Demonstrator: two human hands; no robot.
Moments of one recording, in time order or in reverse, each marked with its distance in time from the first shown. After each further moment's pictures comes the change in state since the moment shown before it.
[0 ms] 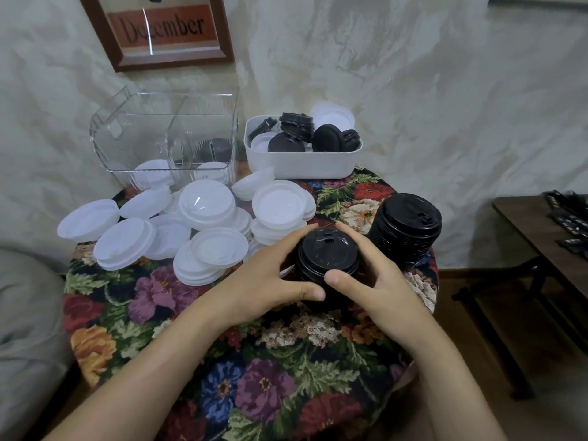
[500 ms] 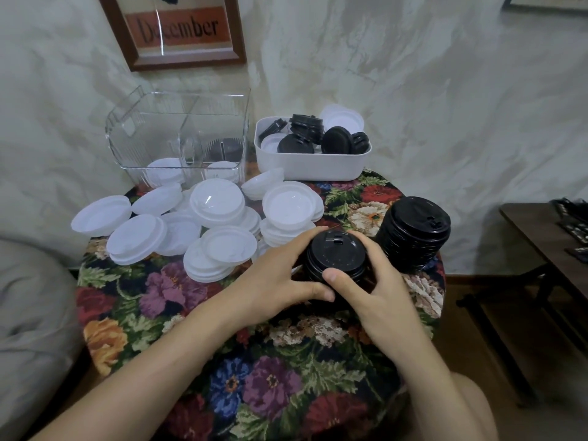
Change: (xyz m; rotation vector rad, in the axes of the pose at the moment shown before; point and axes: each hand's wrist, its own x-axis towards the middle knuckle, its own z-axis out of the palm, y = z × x) left_hand -0.002 0.005 0.004 0.109 0.054 0.022; right_hand -0.006 -0.004 0.024 -0.035 0.189 -0.030
